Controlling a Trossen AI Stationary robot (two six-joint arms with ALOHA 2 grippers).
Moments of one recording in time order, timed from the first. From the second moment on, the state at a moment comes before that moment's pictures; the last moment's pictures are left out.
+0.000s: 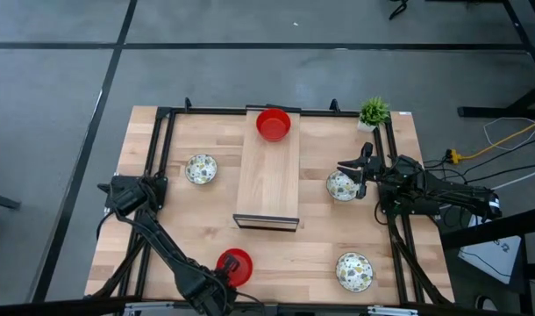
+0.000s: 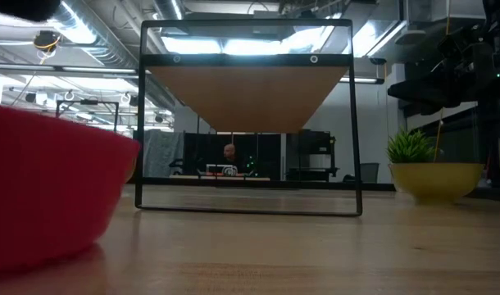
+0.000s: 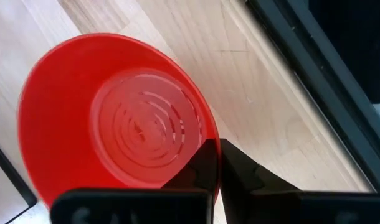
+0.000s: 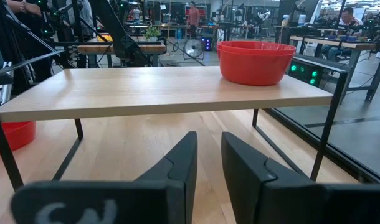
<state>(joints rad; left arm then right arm) -0.84 2.07 1.57 -0.90 -0.21 -0.20 -0.22 0.06 0.01 0.02 0.02 -0.03</state>
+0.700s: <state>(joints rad) -0.91 1.85 1.59 -0.91 -0.23 -0.22 -0.22 0.06 0.01 0.02 0.02 -0.03</state>
